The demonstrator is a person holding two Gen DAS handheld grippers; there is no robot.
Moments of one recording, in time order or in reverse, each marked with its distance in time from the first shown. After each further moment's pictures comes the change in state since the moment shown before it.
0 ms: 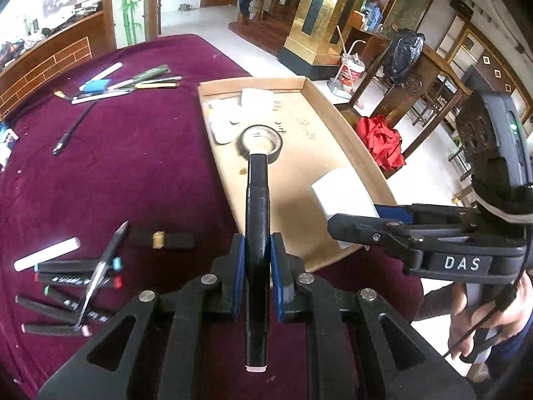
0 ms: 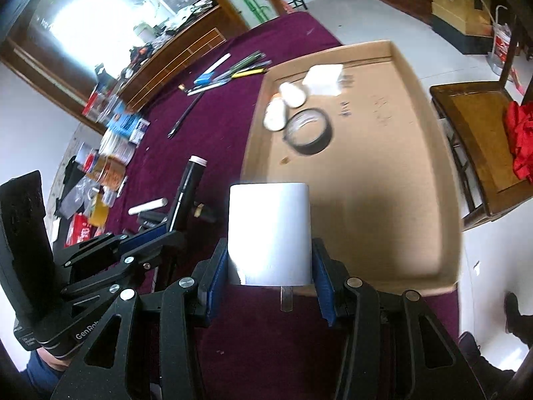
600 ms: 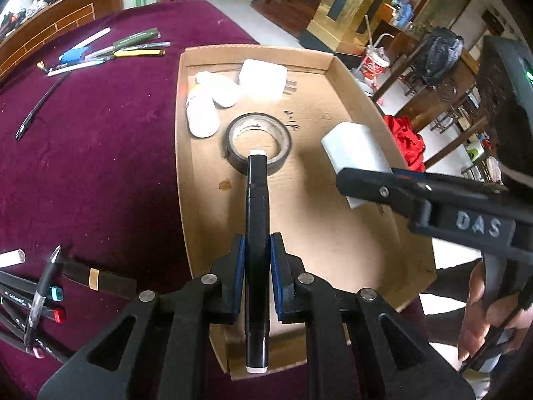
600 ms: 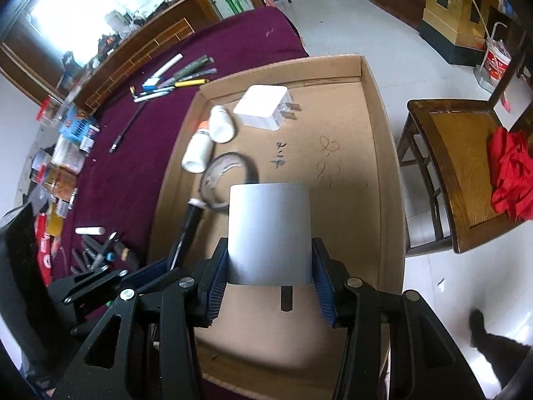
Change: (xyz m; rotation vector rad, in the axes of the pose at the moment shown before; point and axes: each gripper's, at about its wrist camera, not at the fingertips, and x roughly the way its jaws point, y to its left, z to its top) left arm 0.086 -0.011 0.031 -0.116 0.082 0.035; right arm 0.045 -0.048 0.078 -0.065 0.073 -0.142
